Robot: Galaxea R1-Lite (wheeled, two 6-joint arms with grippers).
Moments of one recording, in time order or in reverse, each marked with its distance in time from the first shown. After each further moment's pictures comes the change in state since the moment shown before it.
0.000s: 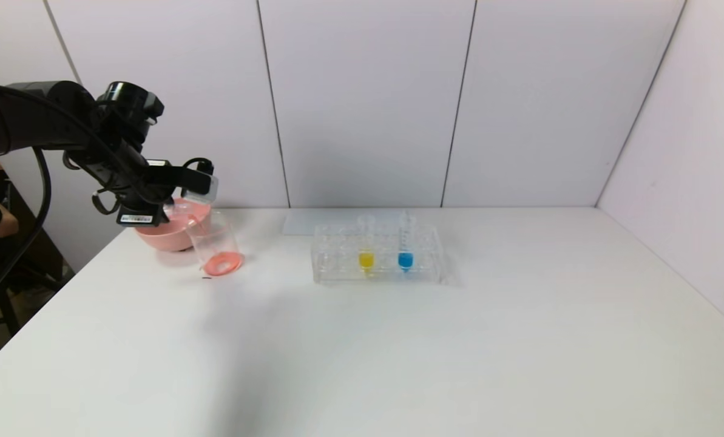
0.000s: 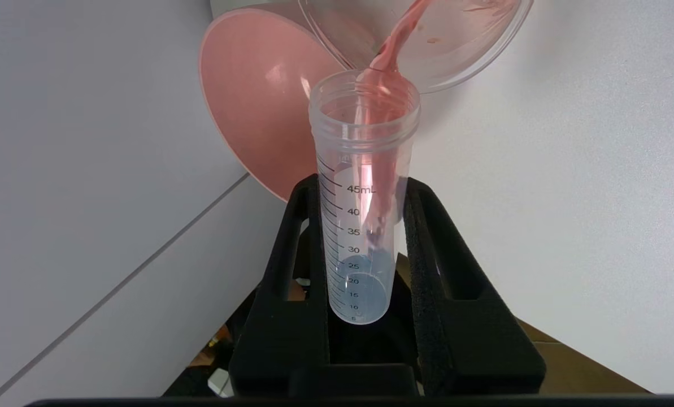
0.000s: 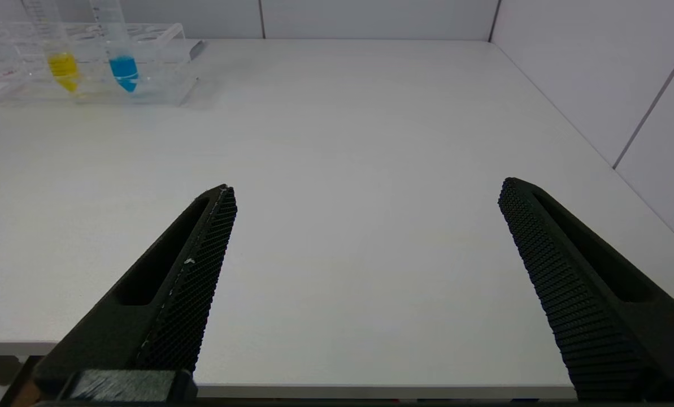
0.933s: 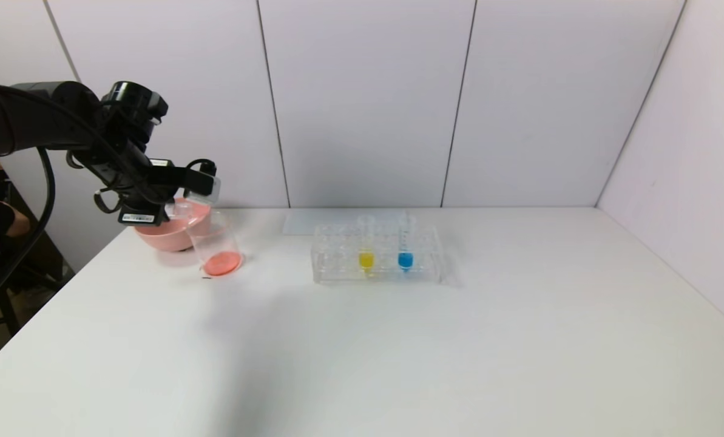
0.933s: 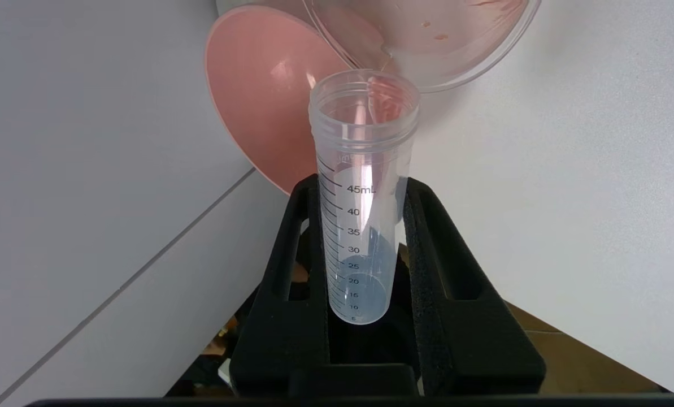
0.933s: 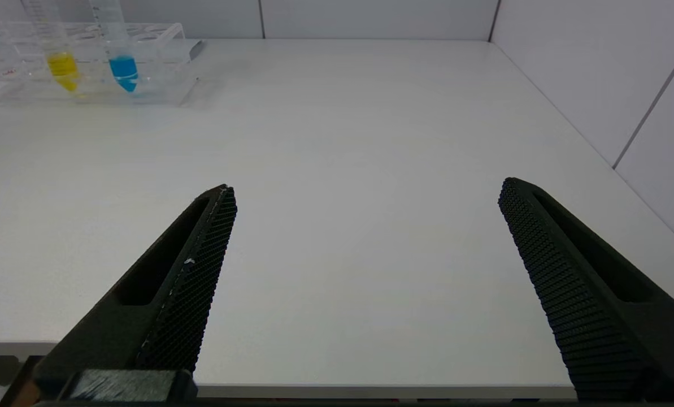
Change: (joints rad) left arm -0.012 0.001 0.000 -0.009 0.033 0.009; right arm 0.000 0.000 0.000 0.000 0.000 0.000
